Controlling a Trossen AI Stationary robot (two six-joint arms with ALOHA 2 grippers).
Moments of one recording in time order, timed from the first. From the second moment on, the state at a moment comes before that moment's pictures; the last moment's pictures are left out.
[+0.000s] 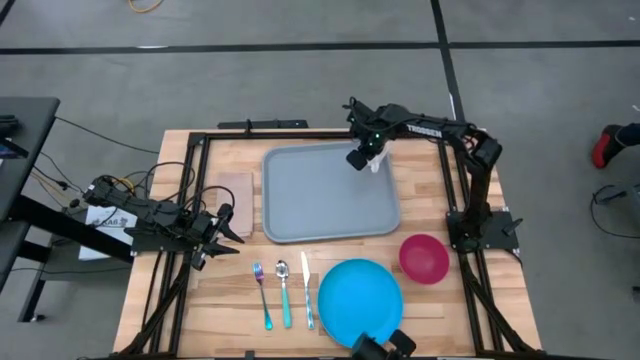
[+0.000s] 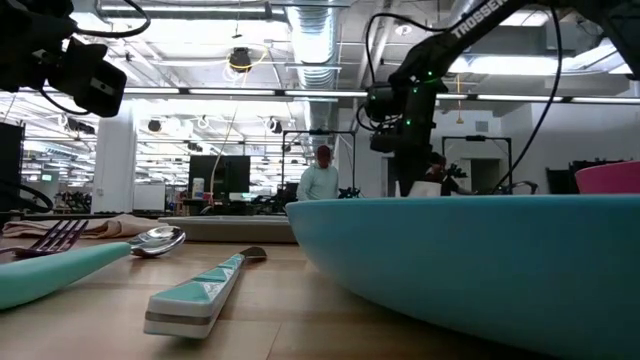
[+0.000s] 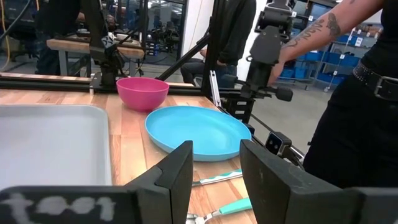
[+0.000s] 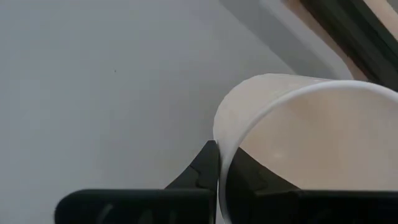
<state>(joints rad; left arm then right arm) -0.39 0.03 0.01 0.03 -0.03 -0.15 -0.64 1.92 1.47 -0.92 -0.05 0.09</state>
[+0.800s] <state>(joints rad) -0.39 0.03 0.01 0.03 -0.03 -0.15 -0.64 1.90 1.47 -0.87 0.01 0.08</state>
